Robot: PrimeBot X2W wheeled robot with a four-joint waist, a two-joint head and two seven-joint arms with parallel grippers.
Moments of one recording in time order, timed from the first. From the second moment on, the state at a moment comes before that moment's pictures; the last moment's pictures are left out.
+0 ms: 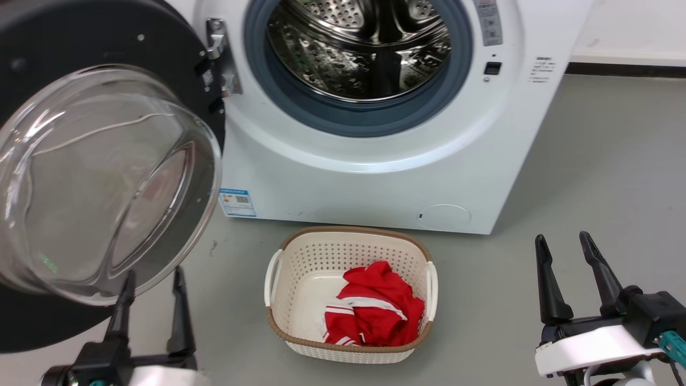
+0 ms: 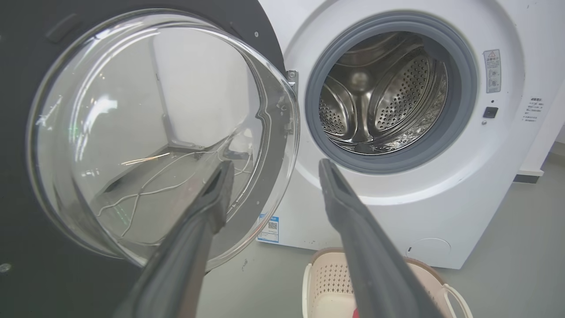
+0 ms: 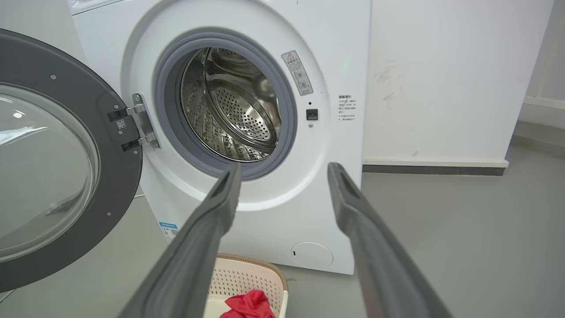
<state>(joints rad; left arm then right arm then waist) 0.11 0.05 0.12 -0.05 -0.09 -0.06 -0.26 0.01 -0.05 -0.01 0.01 0.14 0.13 -0.21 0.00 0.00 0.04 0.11</state>
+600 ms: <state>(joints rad) 0.04 0.05 0.08 0.00 -0.06 -0.05 -0.26 0.03 -0.05 0.00 -0.03 0.11 0.13 -0.19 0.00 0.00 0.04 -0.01</state>
